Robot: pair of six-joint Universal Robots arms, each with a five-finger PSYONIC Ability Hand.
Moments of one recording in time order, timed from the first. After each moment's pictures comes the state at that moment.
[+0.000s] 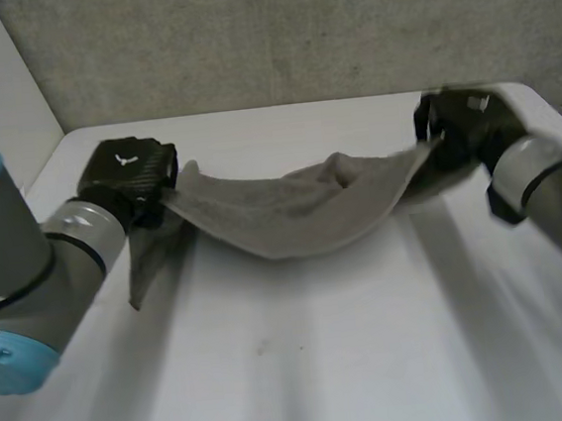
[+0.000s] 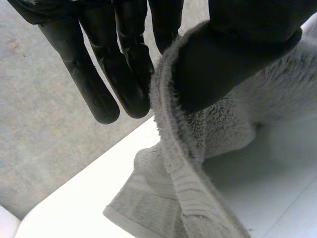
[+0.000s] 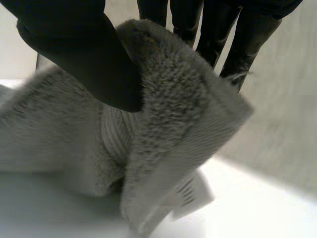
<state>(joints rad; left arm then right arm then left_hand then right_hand) 4.29 -1.82 -1.50 3.16 -1.55 3.45 1.86 -1.32 1.46 -0.07 1.38 3.06 1.19 1.22 1.22 1.22 1.03 0.98 1.18 1.18 1.19 0.98</state>
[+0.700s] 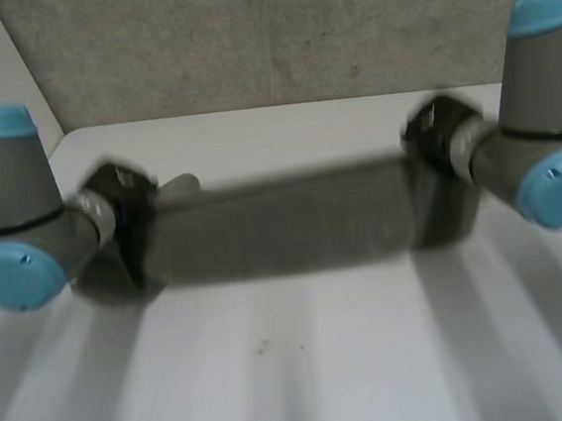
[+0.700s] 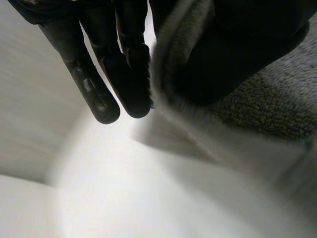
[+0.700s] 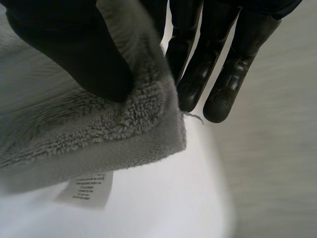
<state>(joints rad) 4.43 -2.20 -1.09 2.99 -1.52 3.90 1.95 -0.90 0.83 0.34 1.56 2.22 1.19 1.22 1.22 1.22 1.03 0.98 1.18 1.19 1.19 0.98</state>
